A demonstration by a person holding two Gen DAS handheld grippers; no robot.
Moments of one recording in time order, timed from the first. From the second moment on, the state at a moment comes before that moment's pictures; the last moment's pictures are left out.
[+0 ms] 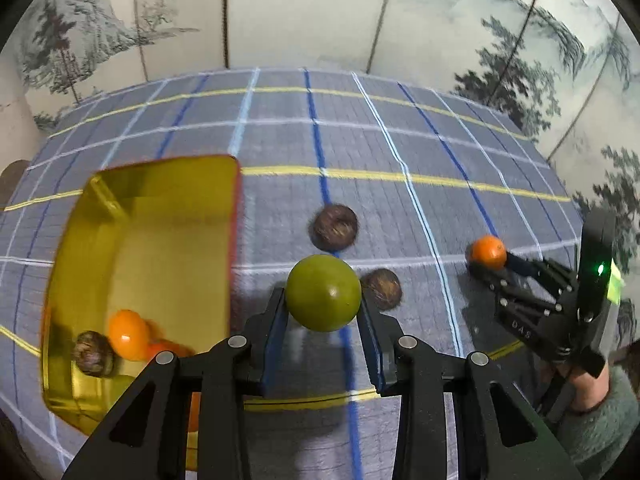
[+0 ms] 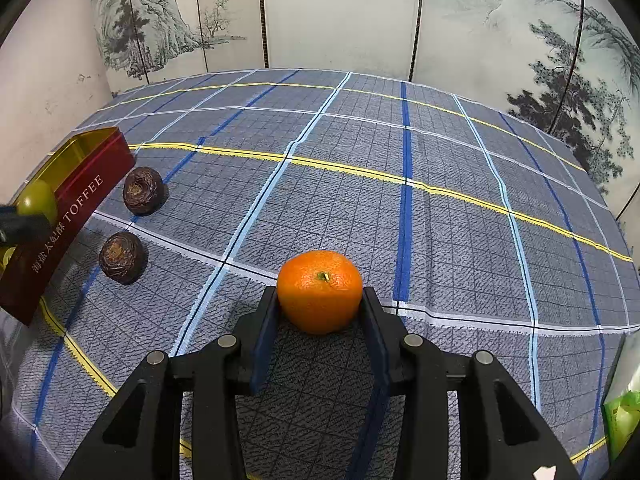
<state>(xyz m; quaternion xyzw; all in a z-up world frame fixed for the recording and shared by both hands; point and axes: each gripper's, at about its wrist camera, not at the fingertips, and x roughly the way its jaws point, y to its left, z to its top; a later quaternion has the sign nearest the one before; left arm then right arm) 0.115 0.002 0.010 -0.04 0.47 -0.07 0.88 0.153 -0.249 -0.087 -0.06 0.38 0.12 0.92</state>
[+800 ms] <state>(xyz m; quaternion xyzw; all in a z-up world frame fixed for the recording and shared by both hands) 0.127 0.129 -0.019 -0.05 0.49 0.10 0.86 0.153 -0.248 -0.087 -0.06 0.38 0.12 0.92</state>
